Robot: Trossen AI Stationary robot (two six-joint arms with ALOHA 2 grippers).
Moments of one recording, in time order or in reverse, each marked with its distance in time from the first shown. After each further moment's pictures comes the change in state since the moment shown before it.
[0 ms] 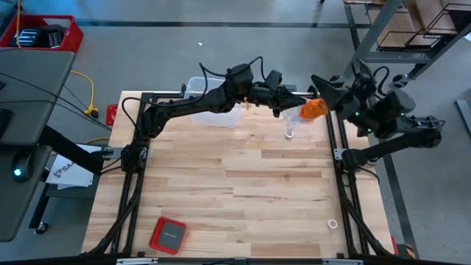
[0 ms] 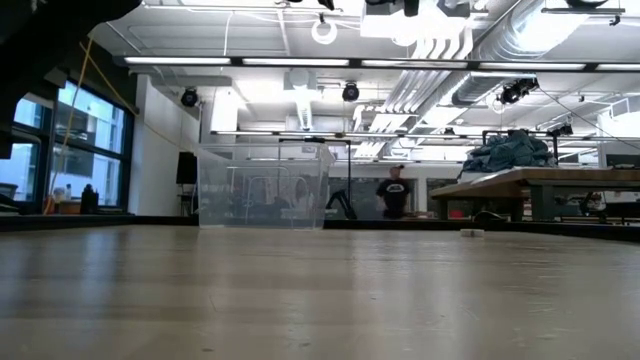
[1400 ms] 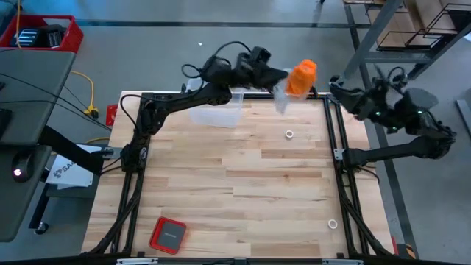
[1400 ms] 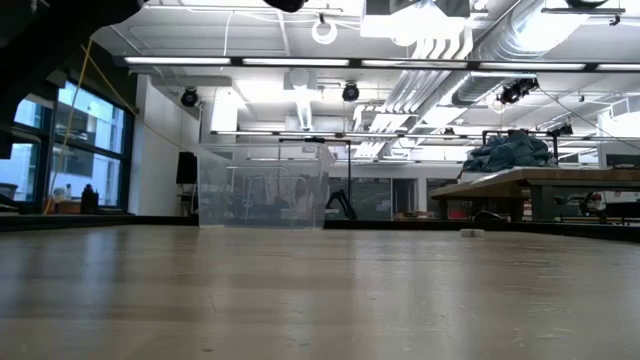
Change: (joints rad) left arm 0.069 0.000 0.000 0.623 0.120 -0.184; right arm -0.126 -0.254 0.000 -0.632 -0.097 0.178
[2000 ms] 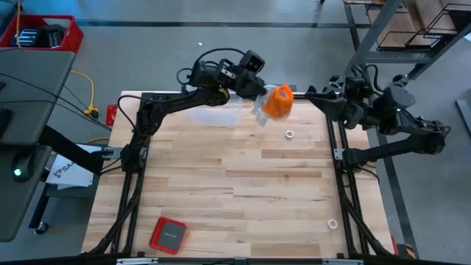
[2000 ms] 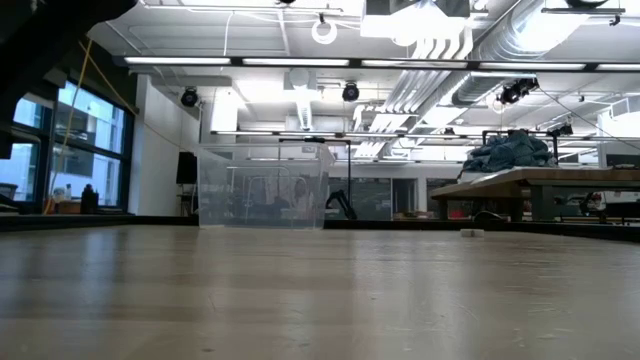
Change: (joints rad) left arm -0.018 -0.027 0.000 0.249 0.253 -0.228; right arm 0.000 0.212 0.000 0.403 -0.338 0.028
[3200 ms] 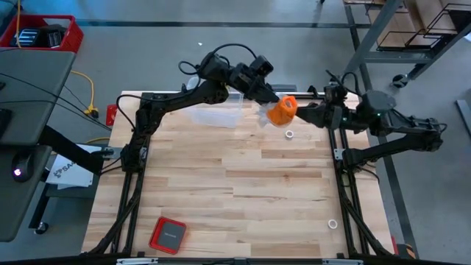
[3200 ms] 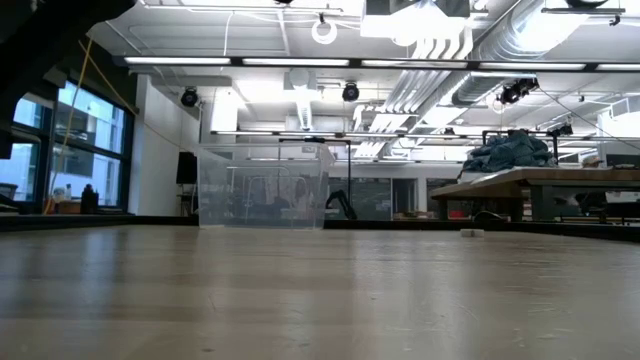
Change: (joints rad) left arm 0.020 -0.009 0.000 -0.334 0.117 0.166; right arm 0.035 0.062 0.000 -0.099 0.016 0.269
